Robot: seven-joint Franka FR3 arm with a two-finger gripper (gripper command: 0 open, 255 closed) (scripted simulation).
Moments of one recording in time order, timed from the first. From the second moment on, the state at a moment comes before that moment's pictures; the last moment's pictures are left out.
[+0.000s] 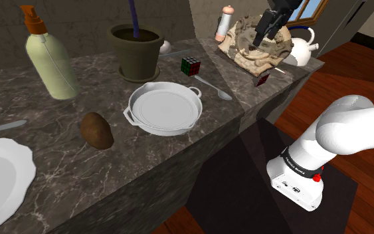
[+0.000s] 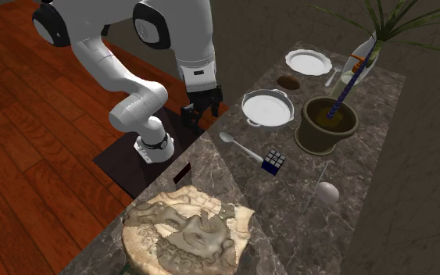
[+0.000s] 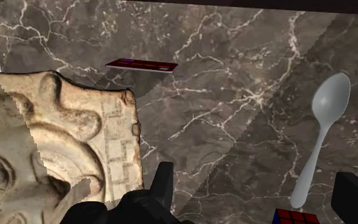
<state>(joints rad) 0.01 -0.82 0.06 -2.40 -0.04 1.71 0.04</state>
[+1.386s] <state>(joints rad) 0.08 -0.06 0.14 -2.01 0.00 1.92 0.01</state>
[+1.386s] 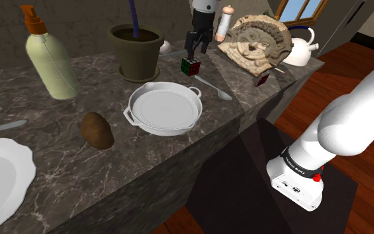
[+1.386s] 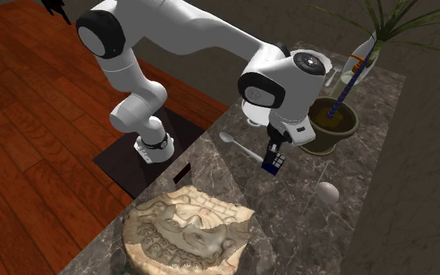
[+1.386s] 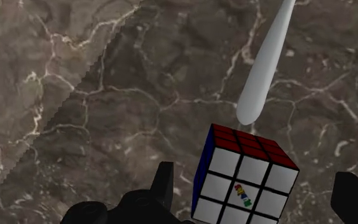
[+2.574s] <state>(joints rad) 0.08 0.00 0.14 -2.05 -0.01 2.02 0.02</state>
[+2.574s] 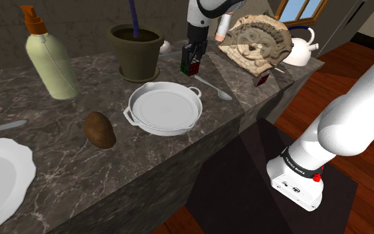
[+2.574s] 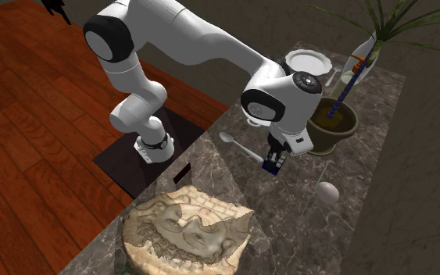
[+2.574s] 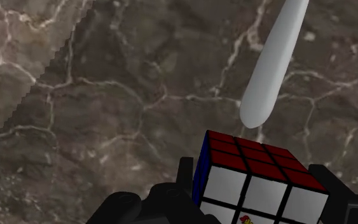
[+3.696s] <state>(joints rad) 0.08 -0.04 0.14 -1.90 0.00 1.83 0.01</state>
